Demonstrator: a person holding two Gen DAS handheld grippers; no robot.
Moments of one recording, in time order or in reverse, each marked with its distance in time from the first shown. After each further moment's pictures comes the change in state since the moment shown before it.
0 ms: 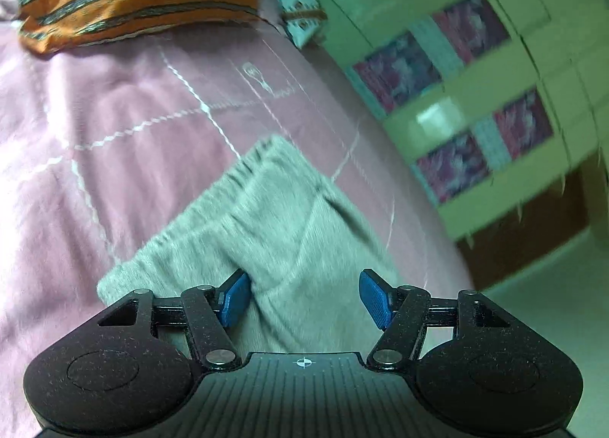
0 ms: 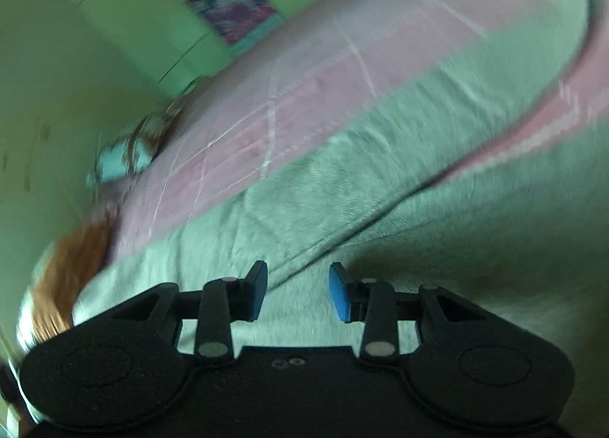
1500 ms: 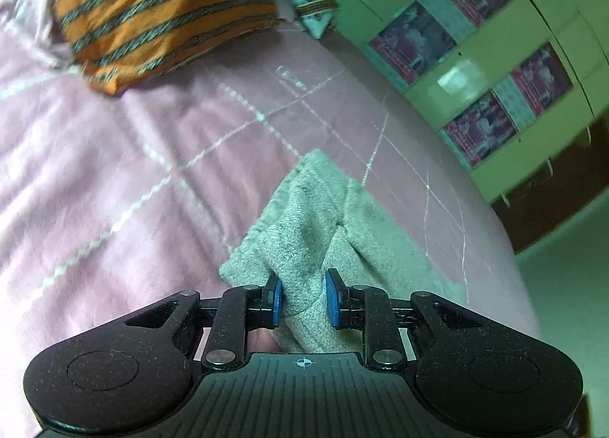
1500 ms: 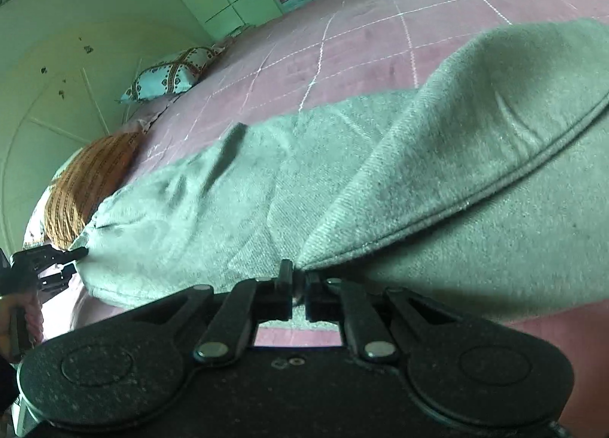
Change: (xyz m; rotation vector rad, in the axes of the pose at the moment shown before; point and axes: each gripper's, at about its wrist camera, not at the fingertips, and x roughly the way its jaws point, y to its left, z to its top) left arm -0.055 0.008 0.014 0.181 0.078 0.139; right arm -0.074 0.020 -0.076 -0.317 0.111 0.011
